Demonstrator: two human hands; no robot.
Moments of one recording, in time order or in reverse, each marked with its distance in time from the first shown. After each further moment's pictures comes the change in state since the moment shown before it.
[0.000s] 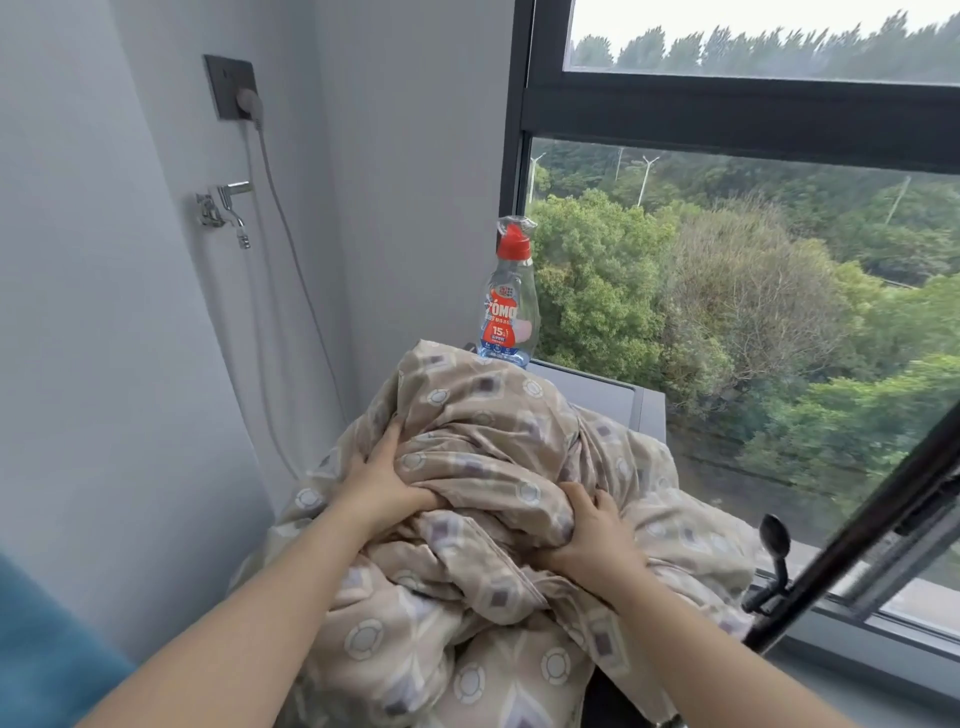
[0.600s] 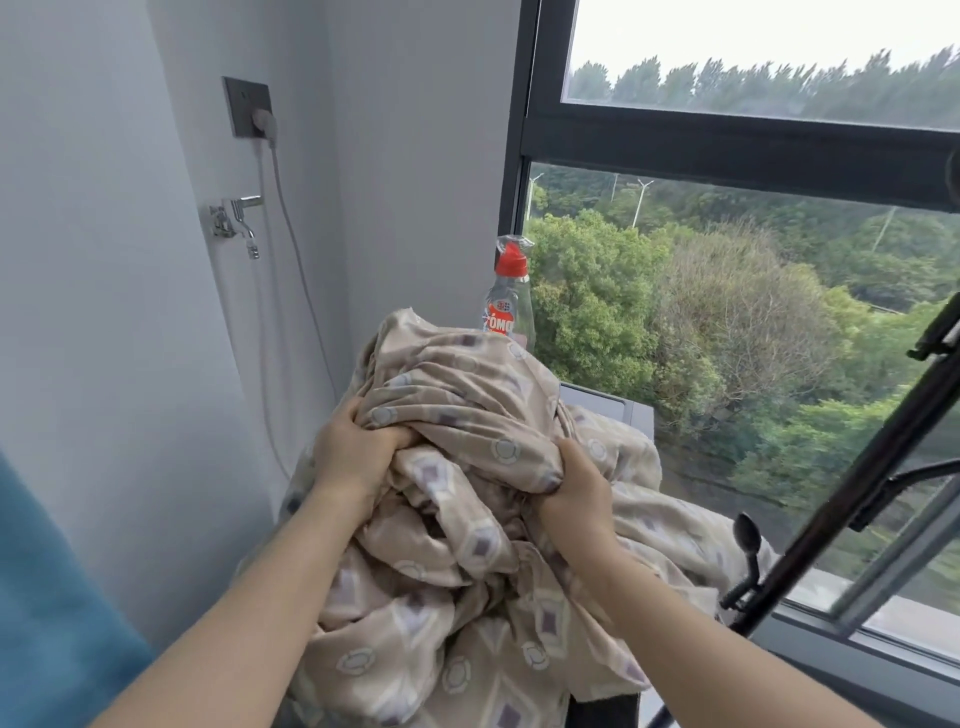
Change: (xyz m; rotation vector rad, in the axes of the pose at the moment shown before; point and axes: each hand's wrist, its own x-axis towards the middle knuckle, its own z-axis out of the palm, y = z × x) left_hand -0.042 0.034 -0.032 -0.788 0.362 0.109; right_hand -0.027 -0.051 -0.029 0.449 0.393 -0.301
